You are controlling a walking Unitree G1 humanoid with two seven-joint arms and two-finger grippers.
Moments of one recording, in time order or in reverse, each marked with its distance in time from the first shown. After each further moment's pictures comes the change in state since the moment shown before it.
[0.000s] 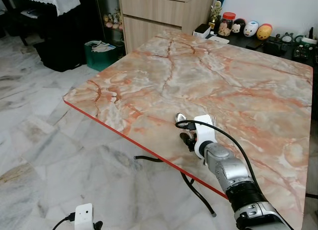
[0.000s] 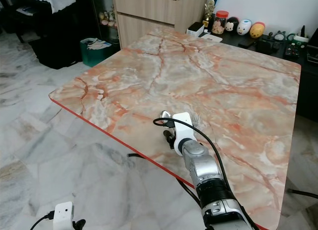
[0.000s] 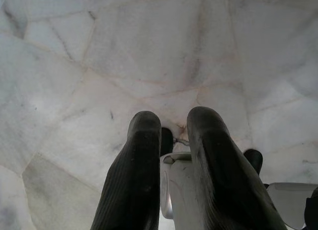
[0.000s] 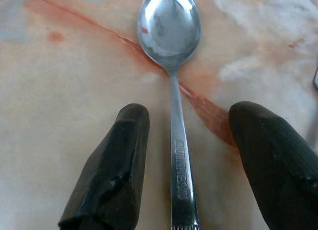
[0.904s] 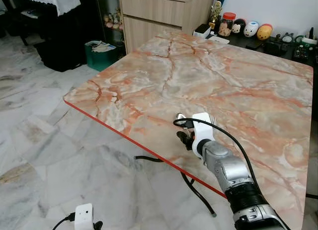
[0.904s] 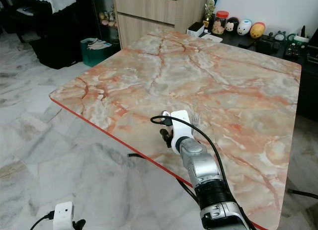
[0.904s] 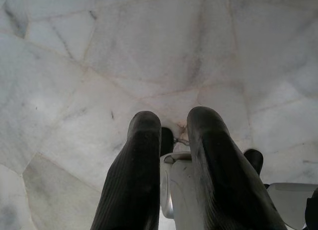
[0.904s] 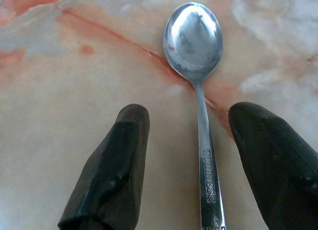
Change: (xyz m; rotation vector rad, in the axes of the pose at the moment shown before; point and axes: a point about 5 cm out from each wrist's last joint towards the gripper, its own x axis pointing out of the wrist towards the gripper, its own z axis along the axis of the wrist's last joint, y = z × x) left arm 0.000 0.000 0.000 0.000 0.000 0.001; right arm -0.006 0.010 0.009 0.012 -0.007 0.037
